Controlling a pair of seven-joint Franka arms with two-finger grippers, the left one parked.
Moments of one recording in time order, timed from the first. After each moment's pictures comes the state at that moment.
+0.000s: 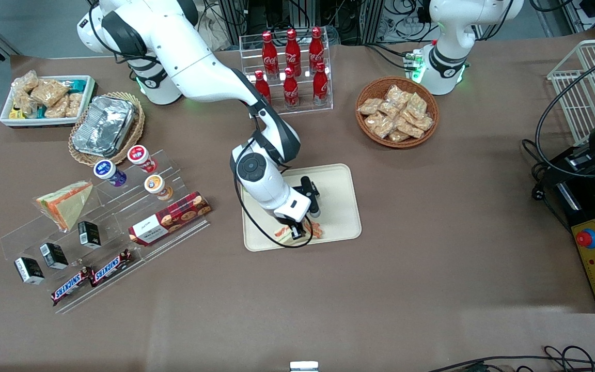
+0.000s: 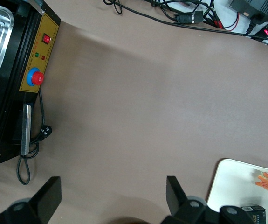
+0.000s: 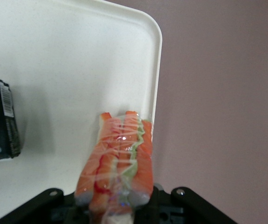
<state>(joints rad) 0.80 0.80 -0.13 -1.52 0.36 2.62 -1.37</state>
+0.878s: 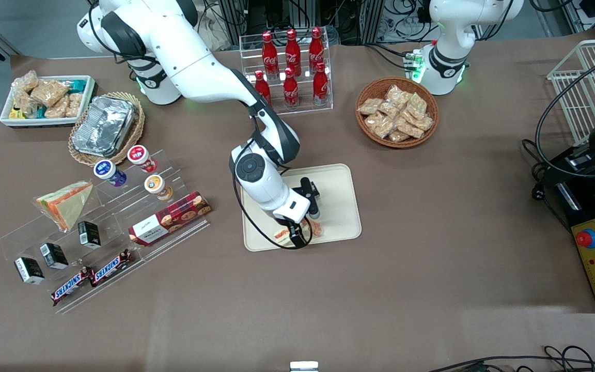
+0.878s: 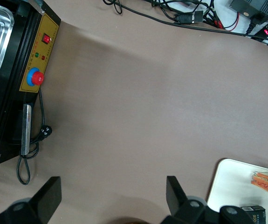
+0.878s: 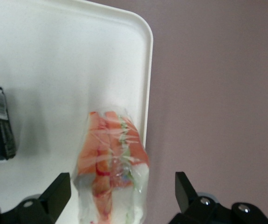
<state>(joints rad) 0.80 0.80 -0.13 -1.51 0.37 2.62 -1.32</state>
